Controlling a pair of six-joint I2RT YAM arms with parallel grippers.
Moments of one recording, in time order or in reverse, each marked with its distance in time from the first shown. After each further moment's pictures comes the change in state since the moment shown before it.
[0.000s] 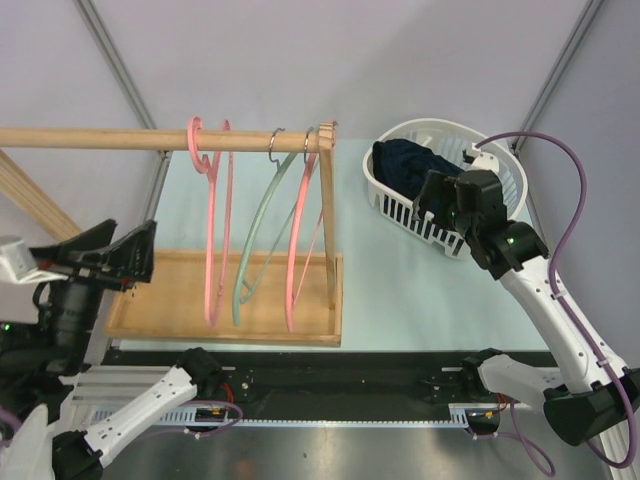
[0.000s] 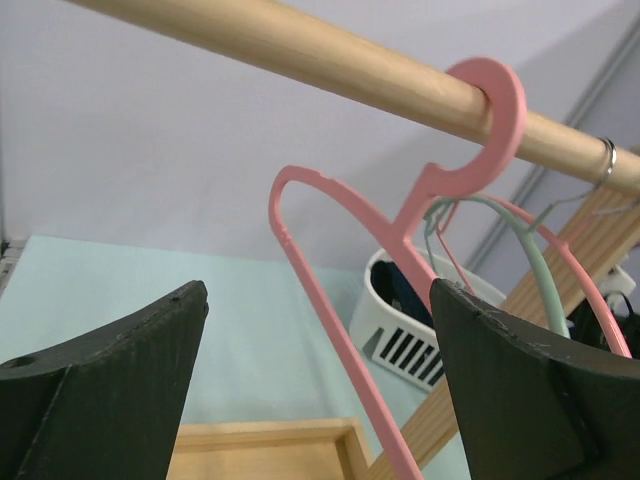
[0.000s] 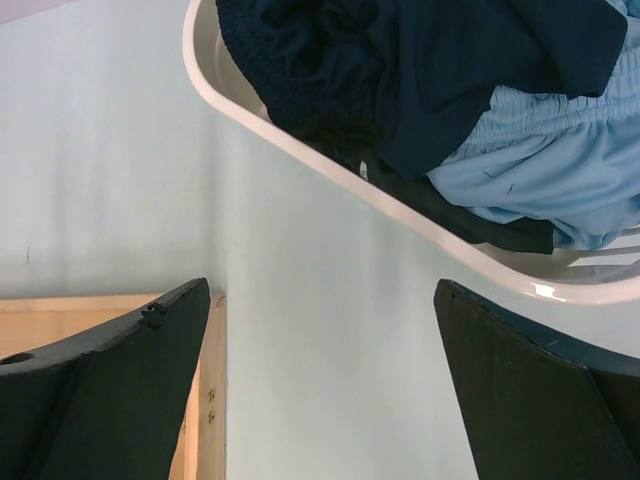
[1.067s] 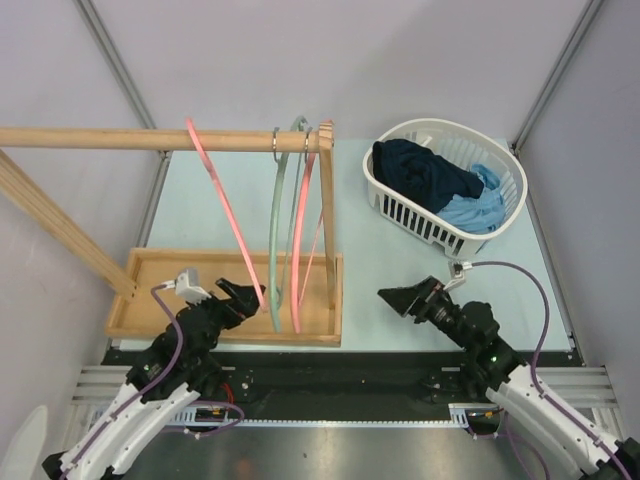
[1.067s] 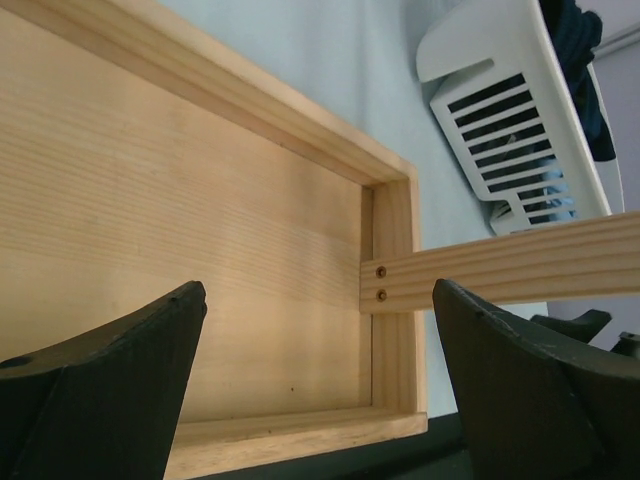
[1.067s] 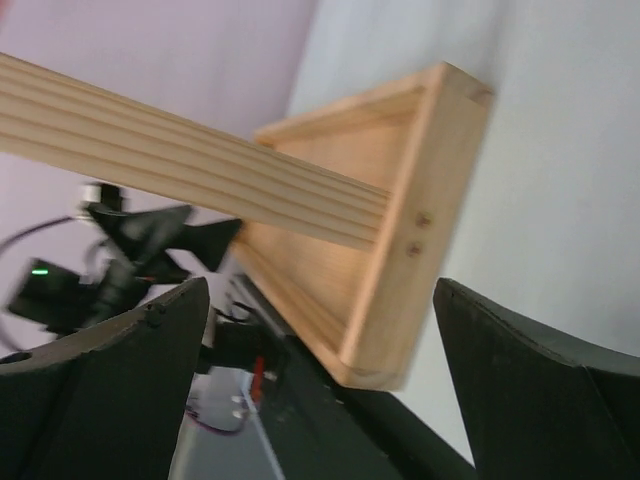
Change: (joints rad) left arm -0.001 -0.452 -1.081 -0.018 0.076 -0.737; right arm 0.245 -0.812 -1.175 0.797 -0.384 0.592
